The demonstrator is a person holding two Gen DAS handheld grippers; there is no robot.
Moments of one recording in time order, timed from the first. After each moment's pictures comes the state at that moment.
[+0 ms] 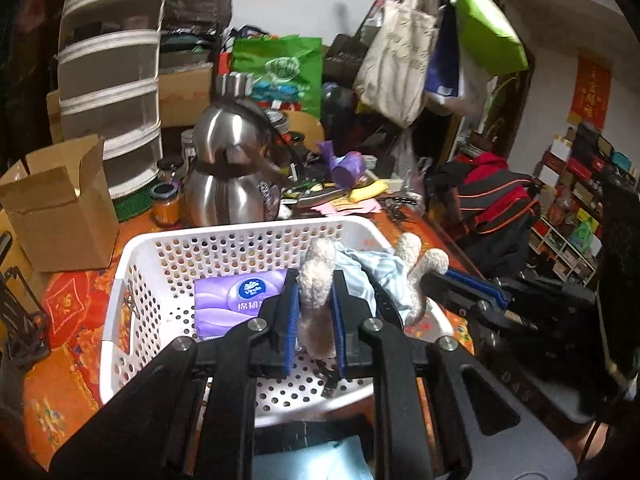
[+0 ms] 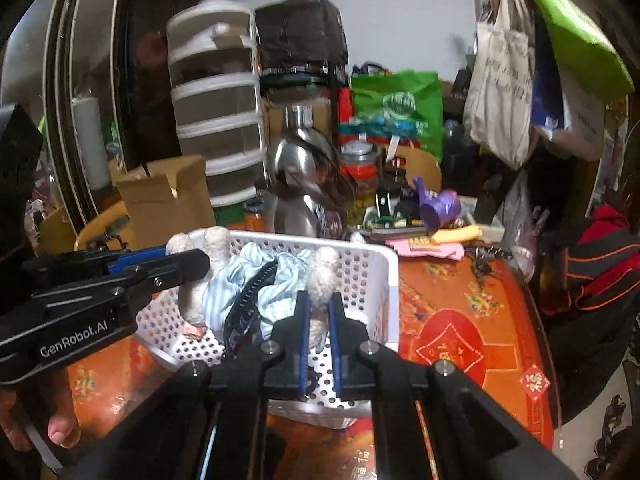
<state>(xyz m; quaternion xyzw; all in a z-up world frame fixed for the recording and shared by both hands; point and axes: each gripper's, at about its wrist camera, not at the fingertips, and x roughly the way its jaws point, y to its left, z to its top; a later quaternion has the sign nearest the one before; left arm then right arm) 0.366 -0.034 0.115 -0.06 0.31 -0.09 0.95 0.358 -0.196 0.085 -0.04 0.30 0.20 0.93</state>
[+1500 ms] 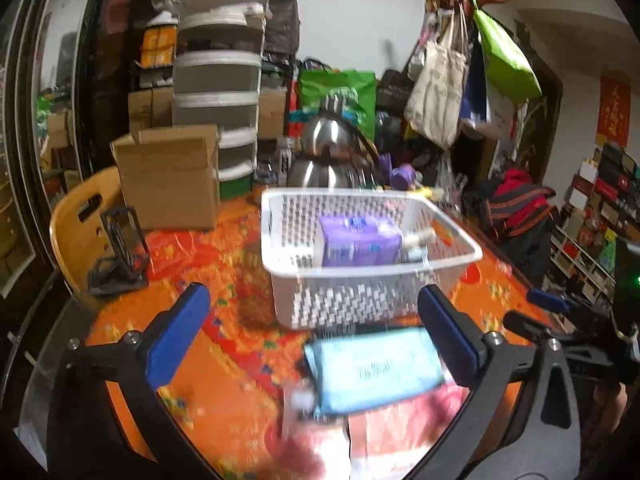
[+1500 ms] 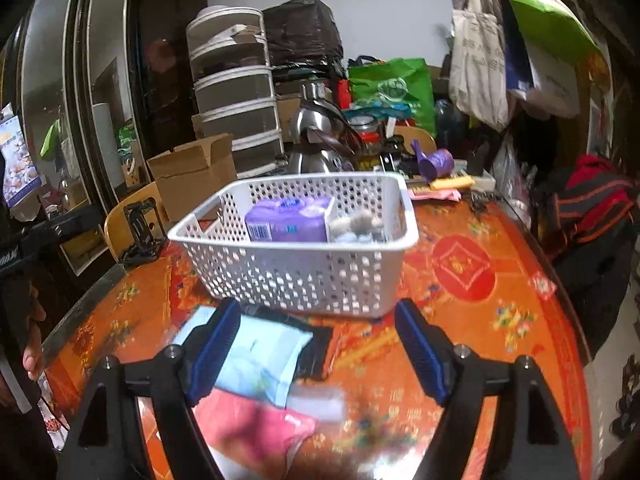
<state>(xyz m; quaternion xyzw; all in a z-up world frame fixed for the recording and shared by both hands) 0.161 0.065 0.092 -0.07 0.25 0.00 0.97 0.215 -0.219 0.044 0.00 0.30 0.20 0.93</state>
